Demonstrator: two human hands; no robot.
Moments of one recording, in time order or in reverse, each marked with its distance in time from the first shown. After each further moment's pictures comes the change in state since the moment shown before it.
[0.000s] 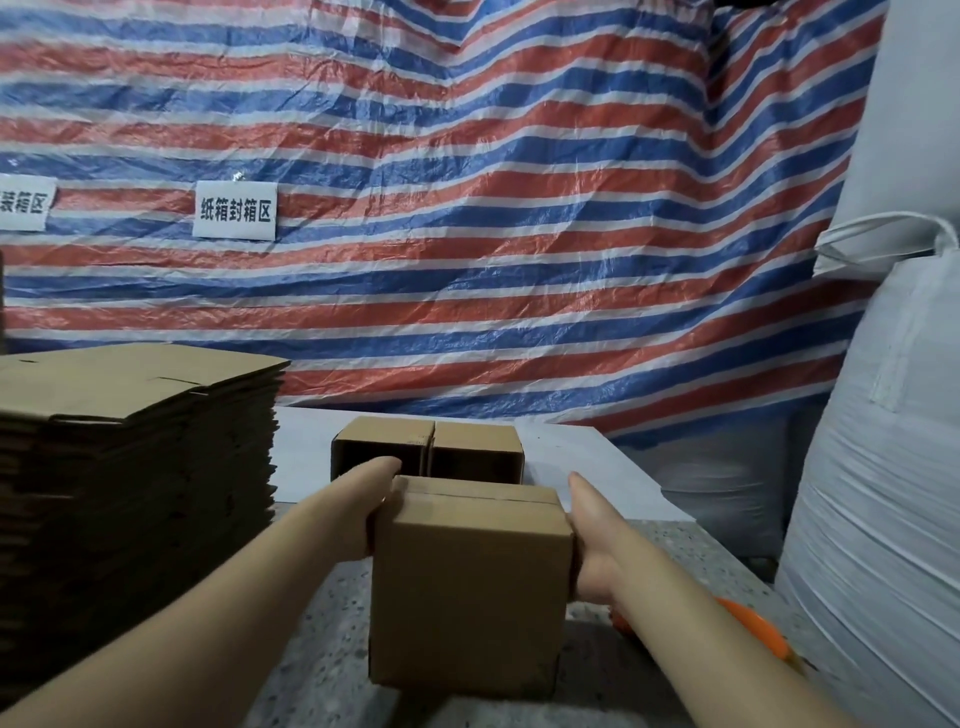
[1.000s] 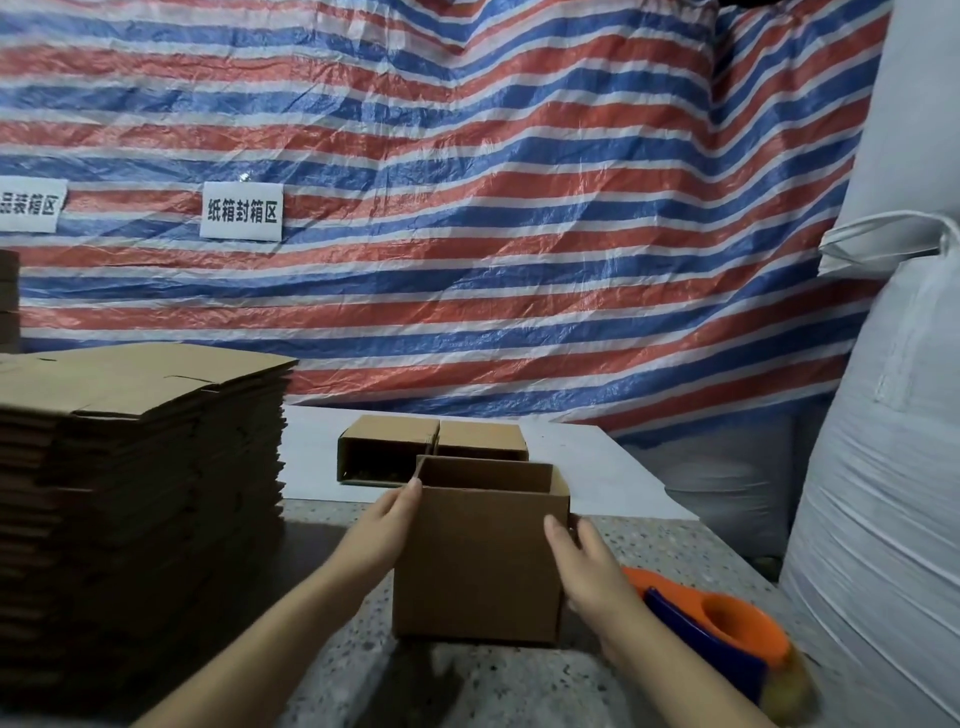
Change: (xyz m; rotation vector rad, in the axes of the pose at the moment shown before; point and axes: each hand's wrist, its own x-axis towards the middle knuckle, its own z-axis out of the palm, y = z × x) left_hand -0.012 -0.054 0.010 0.138 0.008 0.420; right_hand -0.002 0.054 -0.004 -0.354 0.189 -0.393
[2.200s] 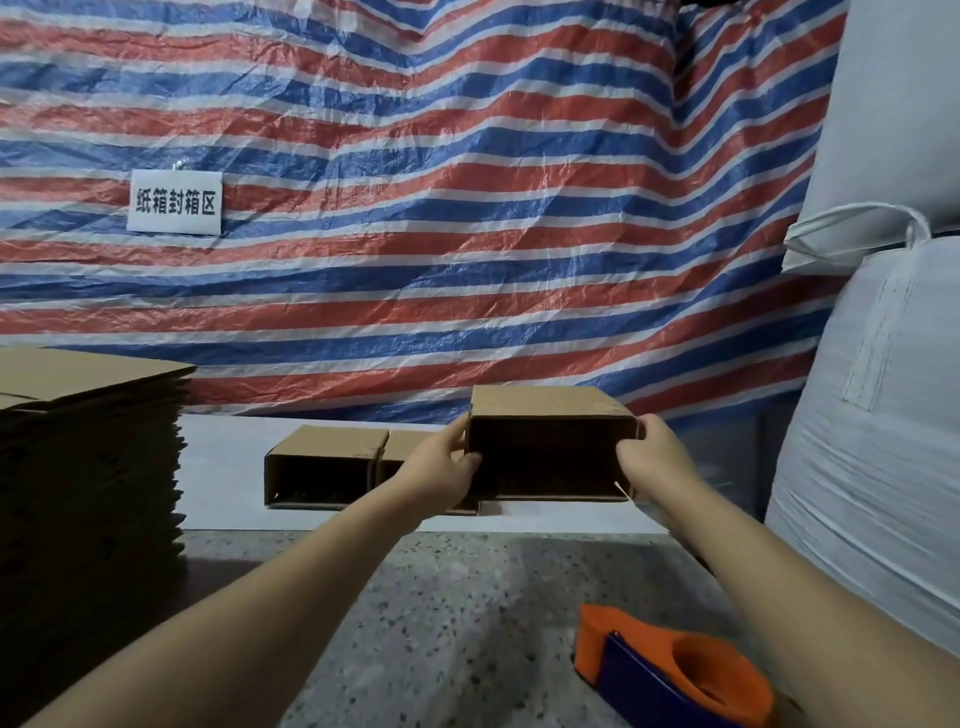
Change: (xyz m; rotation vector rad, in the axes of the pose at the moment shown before) left_hand 0.113 0.069 0.103 0.225 -0.160 0.284; right_hand 0.129 -0.044 -0.133 -0.218 0.388 -0.154
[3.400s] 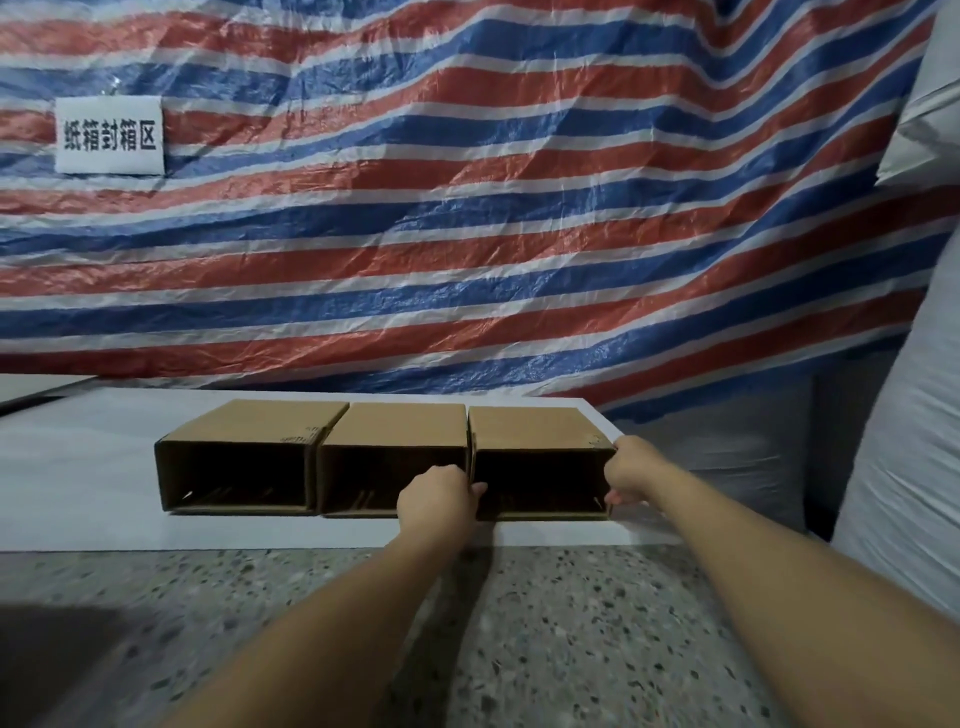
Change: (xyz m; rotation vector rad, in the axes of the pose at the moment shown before) left_hand 0.166 -0.151 0.102 0.803 0.155 -0.182; right_hand 0.190 0.119 0.119 -0.335 -0.303 0.193
